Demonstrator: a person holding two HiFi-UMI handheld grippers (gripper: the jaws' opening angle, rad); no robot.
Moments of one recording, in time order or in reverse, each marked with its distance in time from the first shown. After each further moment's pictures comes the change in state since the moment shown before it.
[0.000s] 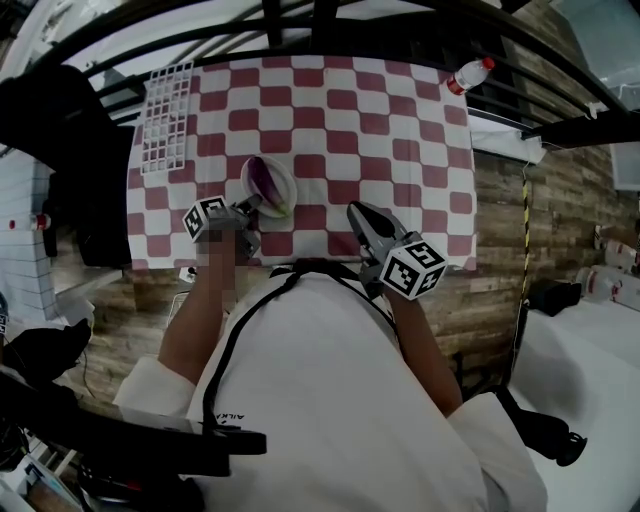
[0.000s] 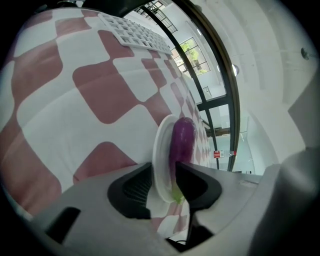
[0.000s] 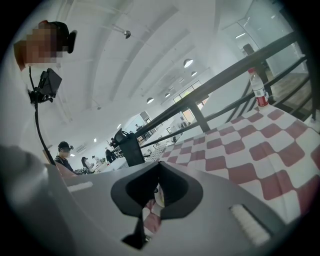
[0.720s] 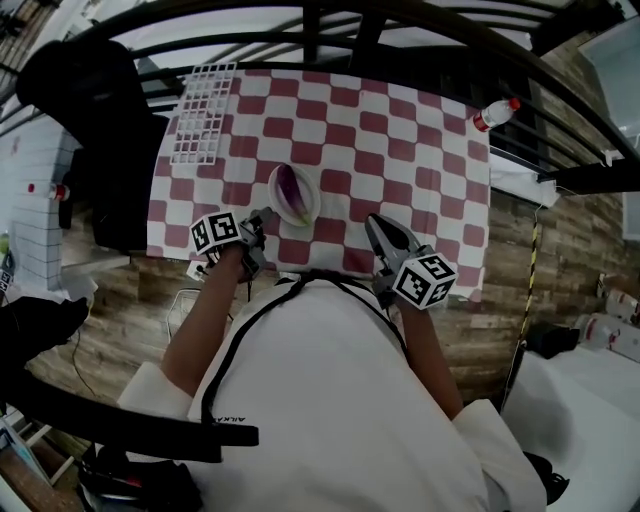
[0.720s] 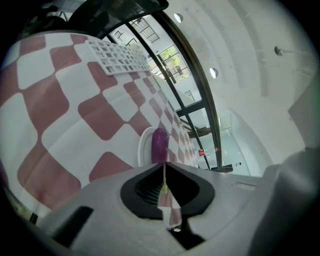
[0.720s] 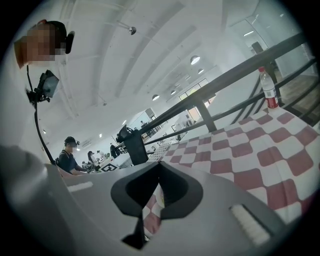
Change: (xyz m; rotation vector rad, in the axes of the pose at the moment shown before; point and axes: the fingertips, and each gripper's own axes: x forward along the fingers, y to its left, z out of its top) left arm -0.059 -0.036 -0.001 0.151 -0.075 -0.133; right arm 0.011 0.006 0.002 -0.048 0.038 0.054
